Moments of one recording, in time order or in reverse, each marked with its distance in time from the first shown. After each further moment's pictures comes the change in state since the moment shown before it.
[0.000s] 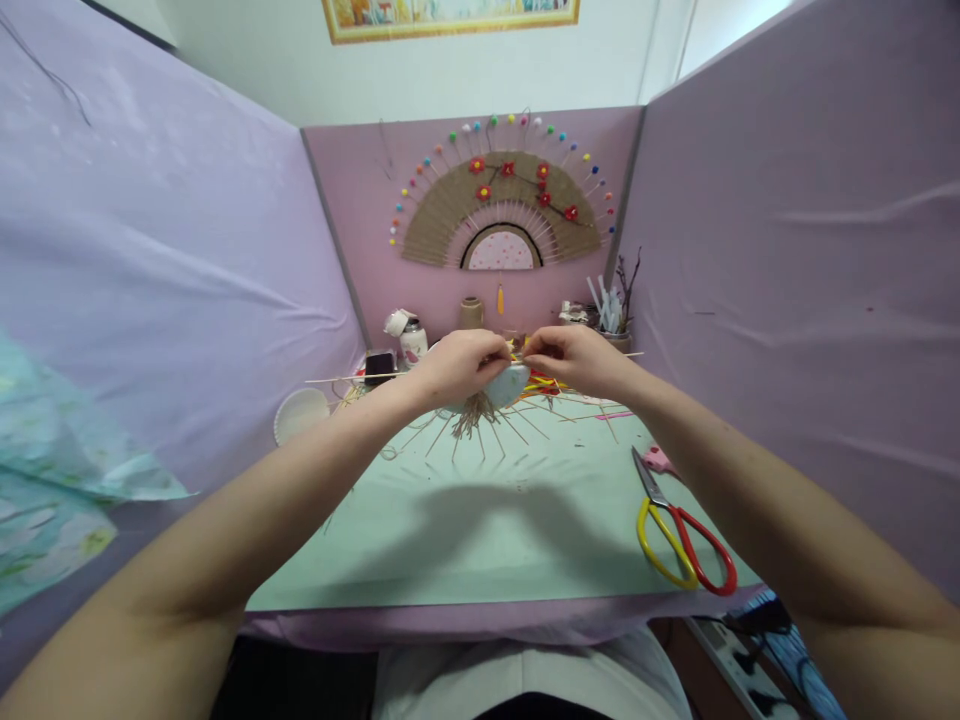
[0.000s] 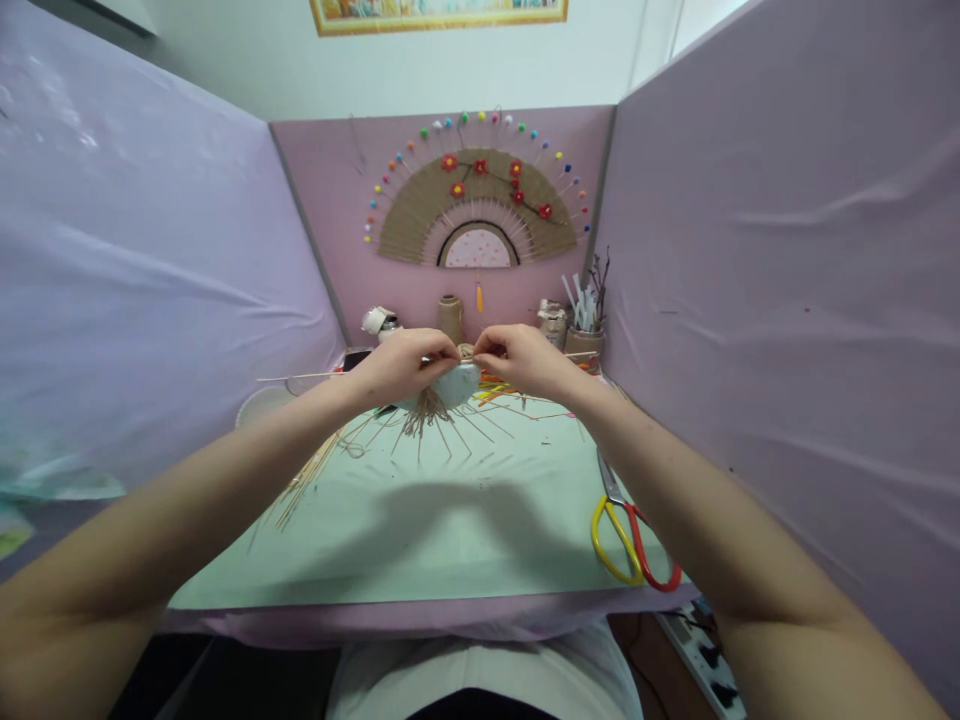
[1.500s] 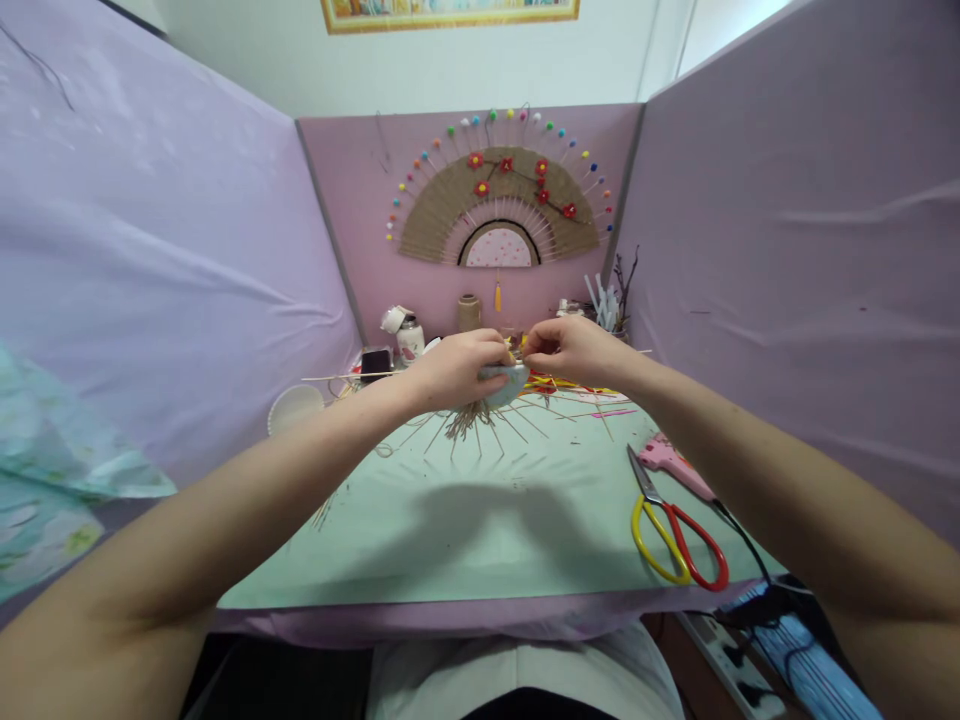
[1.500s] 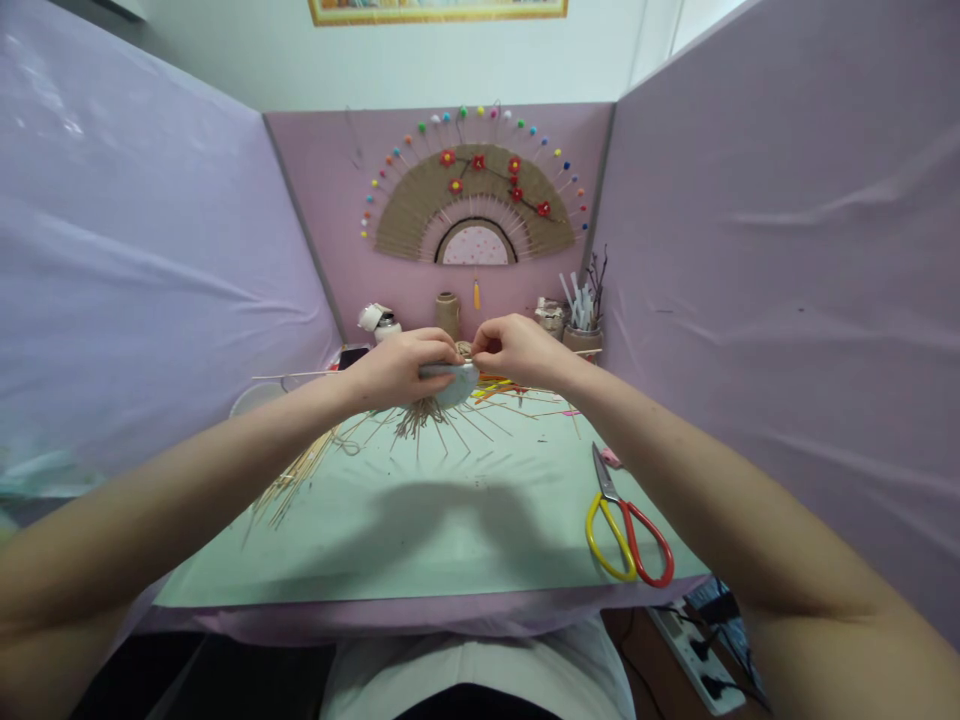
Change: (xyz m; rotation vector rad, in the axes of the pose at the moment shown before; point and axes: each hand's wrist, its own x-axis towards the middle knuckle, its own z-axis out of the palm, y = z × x) left_hand -0.006 -0.001 0.001 0.018 -0.040 0.154; right_hand 0.008 -0.005 -0.006 0.000 -0.077 0.076
